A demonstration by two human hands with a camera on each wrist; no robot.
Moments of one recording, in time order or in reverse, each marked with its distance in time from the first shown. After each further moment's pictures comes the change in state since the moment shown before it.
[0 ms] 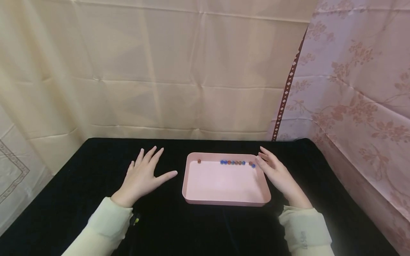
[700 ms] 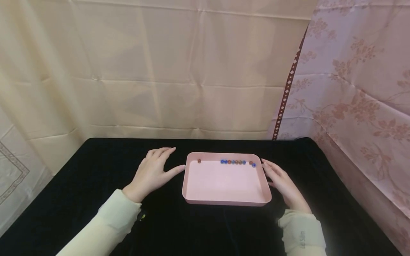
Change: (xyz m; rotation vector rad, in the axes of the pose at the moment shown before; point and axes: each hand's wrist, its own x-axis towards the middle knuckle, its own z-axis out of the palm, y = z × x) left_hand 0.015 0.027 0.003 0.028 0.051 0.110; right_hand 0.010 0.059 0.007 0.240 -0.055 0.127
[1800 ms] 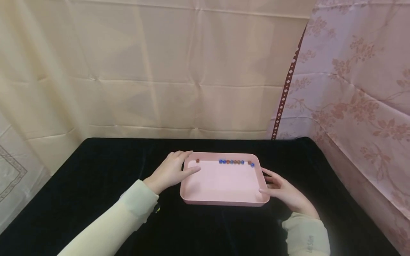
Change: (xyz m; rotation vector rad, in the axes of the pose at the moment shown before) left_hand 0.027 0.029 0.029 -0.145 -0.202 0.051; right_hand -0.007 0.028 -0.014 -0.045 -0.181 0.000
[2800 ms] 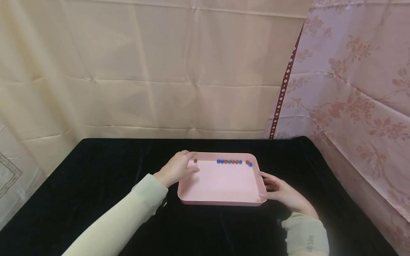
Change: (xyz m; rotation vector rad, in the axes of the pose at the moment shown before) left_hand 0.027 0.003 0.018 0.014 -0.073 -0.003; right_hand 0.000 0.011 -0.005 -0.017 -0.026 -0.032
